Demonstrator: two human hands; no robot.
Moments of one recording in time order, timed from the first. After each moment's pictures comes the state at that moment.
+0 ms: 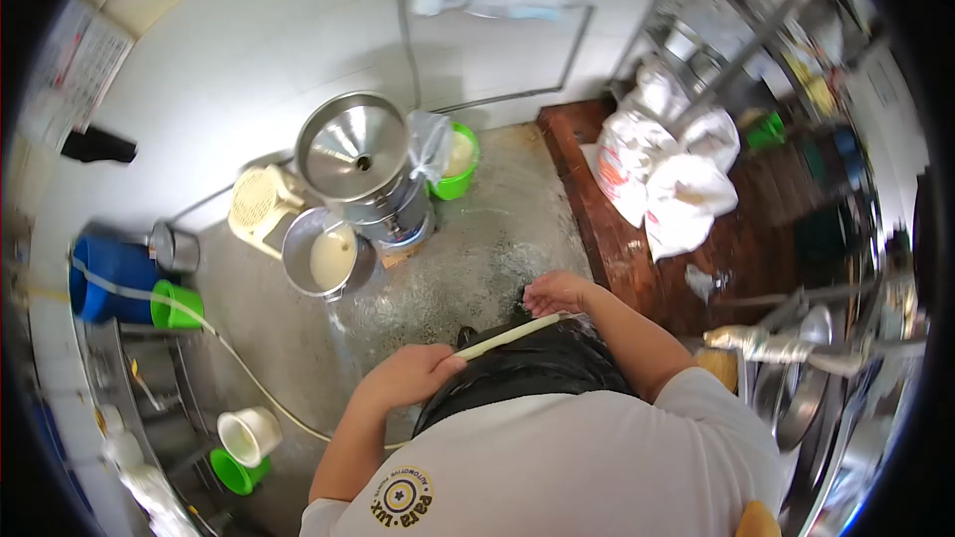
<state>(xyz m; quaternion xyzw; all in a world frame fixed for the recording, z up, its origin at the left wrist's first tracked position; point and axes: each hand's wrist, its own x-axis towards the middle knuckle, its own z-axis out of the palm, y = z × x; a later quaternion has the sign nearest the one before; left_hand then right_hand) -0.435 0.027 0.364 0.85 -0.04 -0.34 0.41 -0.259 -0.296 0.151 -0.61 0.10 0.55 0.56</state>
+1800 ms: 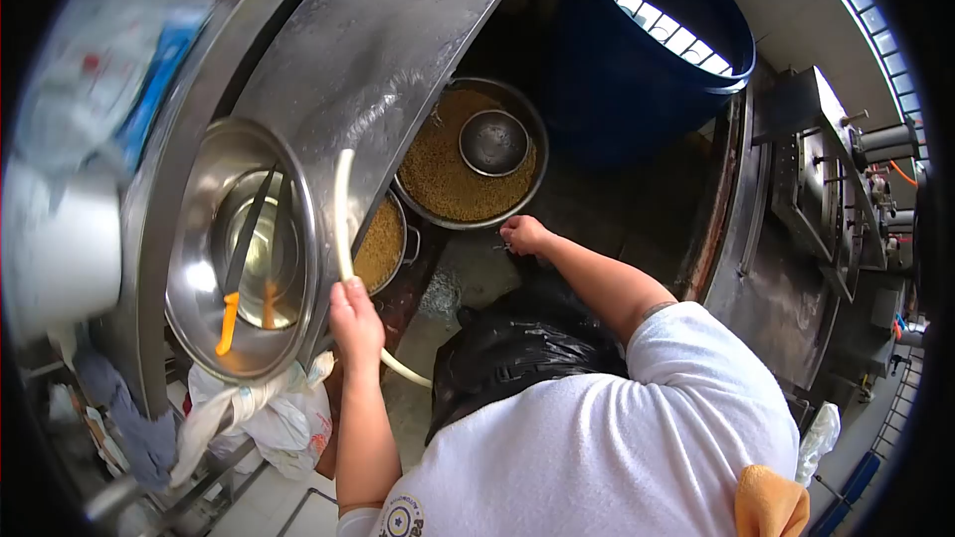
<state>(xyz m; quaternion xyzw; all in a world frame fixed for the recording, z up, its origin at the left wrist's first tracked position) -0.559 -0.989 0.091 0.71 -0.58 -0.31 0.24 -0.898 -0.959 -0.144 -0.29 0.68 -0.20 0.64</state>
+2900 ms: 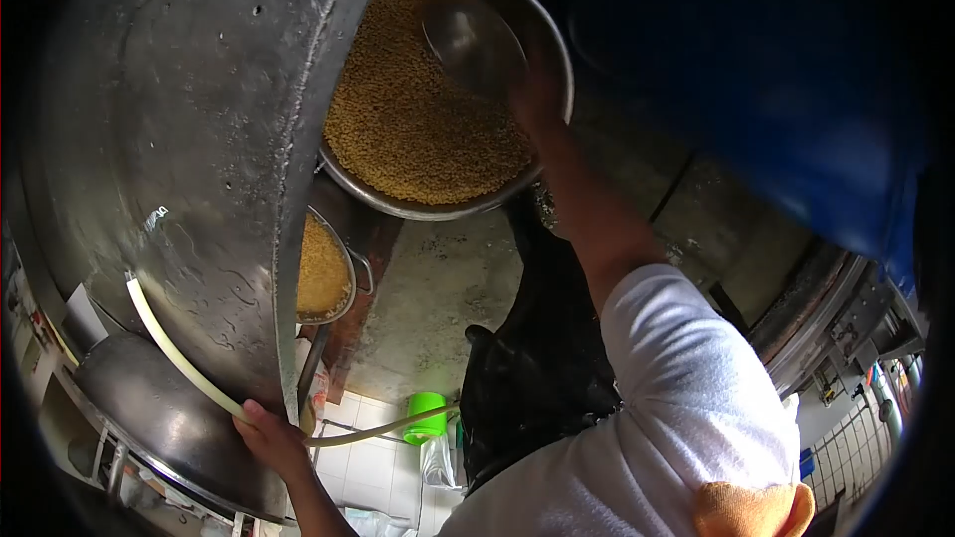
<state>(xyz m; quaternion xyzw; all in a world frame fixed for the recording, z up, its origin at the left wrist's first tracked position) -0.595 -1.144 0.008 0.88 -0.46 -0.10 0.05 -1.034 -1.232 -0.423 -0.39 0.83 -0.34 0.21</state>
